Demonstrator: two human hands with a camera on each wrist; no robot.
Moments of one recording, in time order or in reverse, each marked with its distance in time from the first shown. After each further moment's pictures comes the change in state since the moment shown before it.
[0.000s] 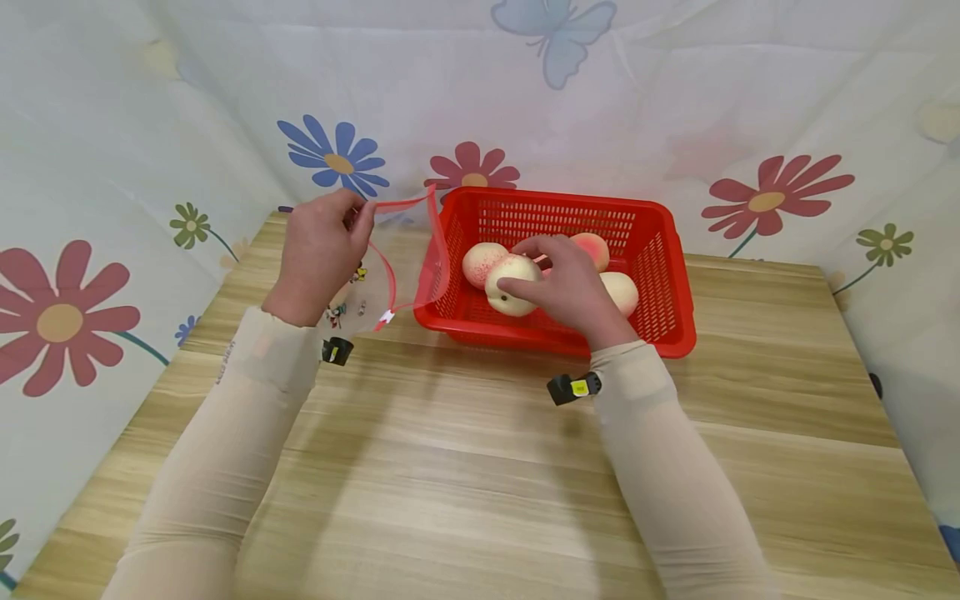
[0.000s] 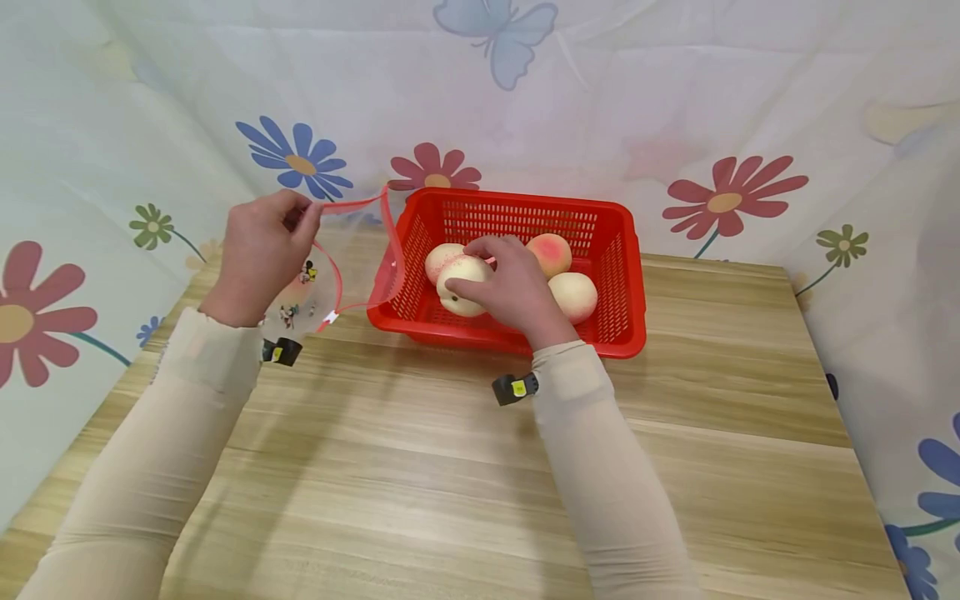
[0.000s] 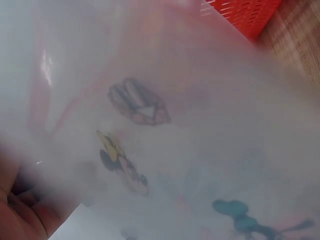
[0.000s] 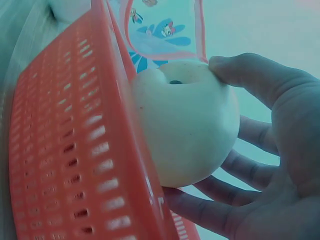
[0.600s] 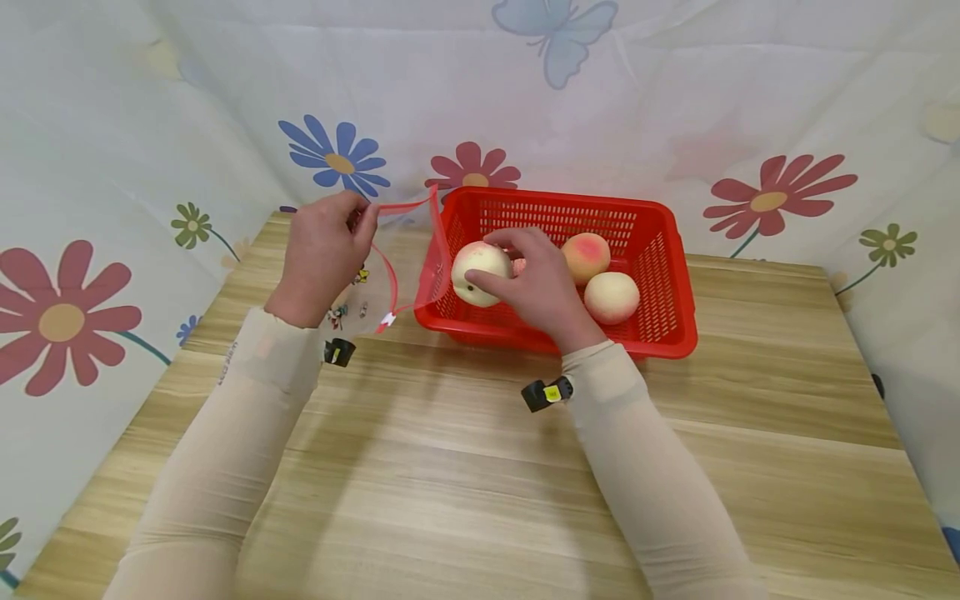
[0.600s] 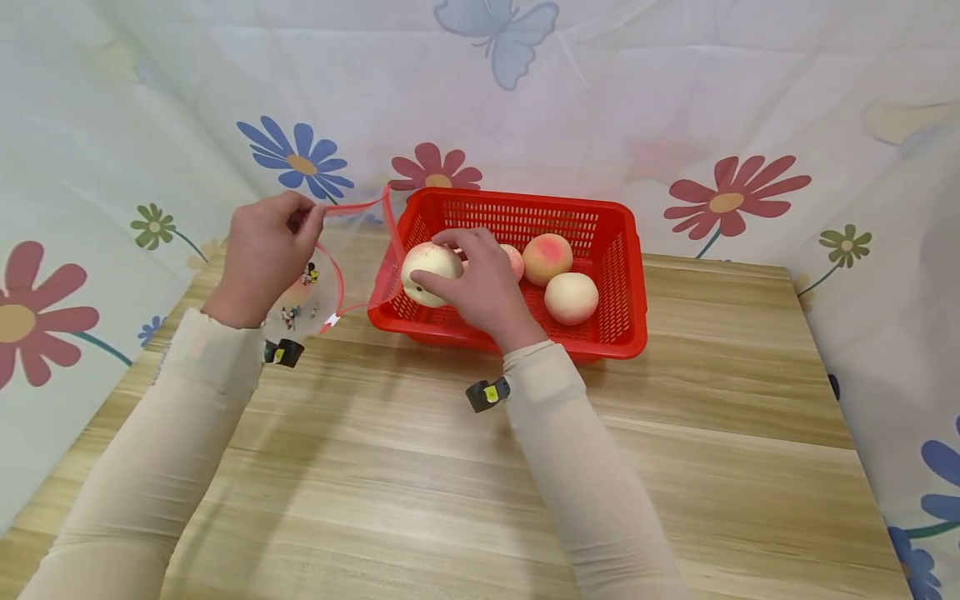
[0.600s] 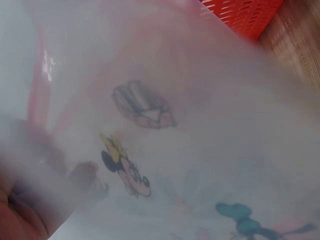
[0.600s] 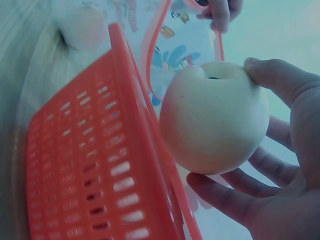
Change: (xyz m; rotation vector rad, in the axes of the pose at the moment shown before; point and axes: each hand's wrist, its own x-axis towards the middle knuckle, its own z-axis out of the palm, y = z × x) left_hand -0.001 0.002 0.002 -0.005 -0.005 0.005; right_hand 0.003 -0.022 0.023 0.115 0.067 -0.110
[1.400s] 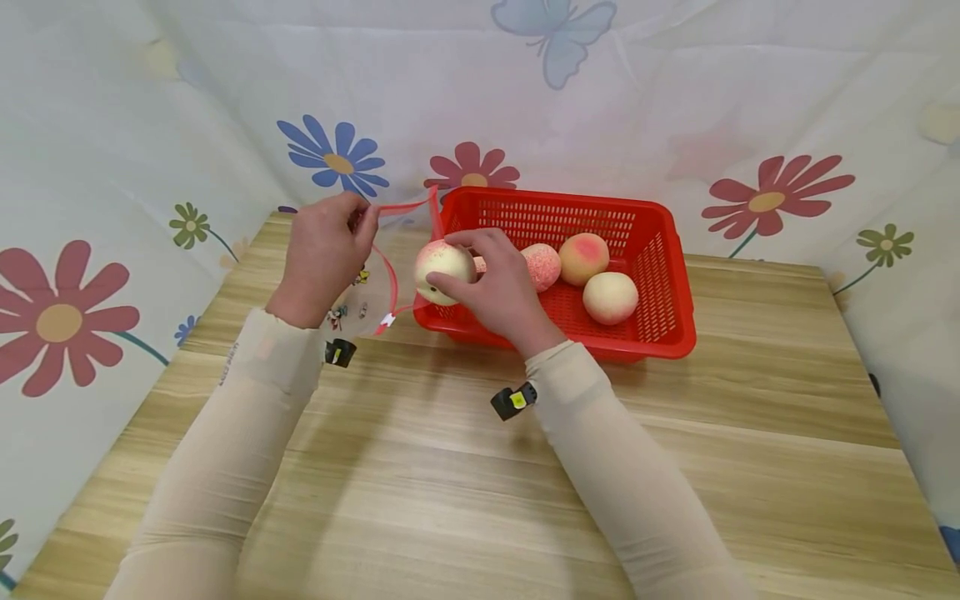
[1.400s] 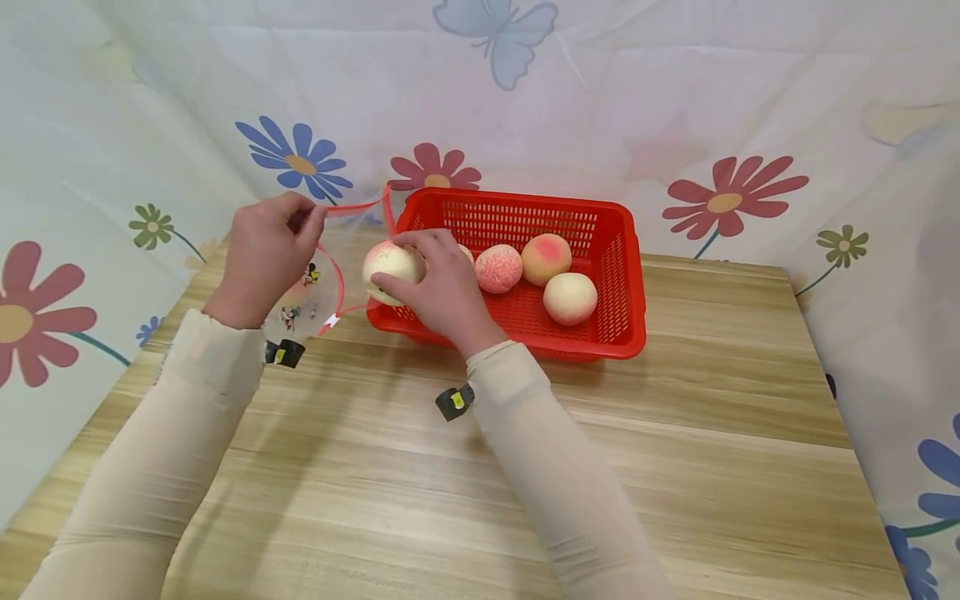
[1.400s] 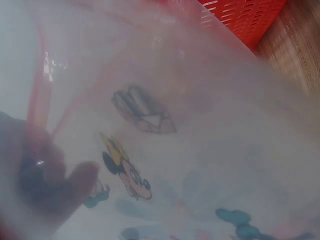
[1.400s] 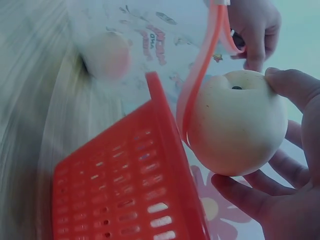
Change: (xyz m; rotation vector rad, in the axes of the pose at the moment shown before) left_hand 0.000 0.003 0.000 -0.008 -0.032 -0.034; right_hand 0.007 -0.016 0.038 0.042 0.026 -0.099
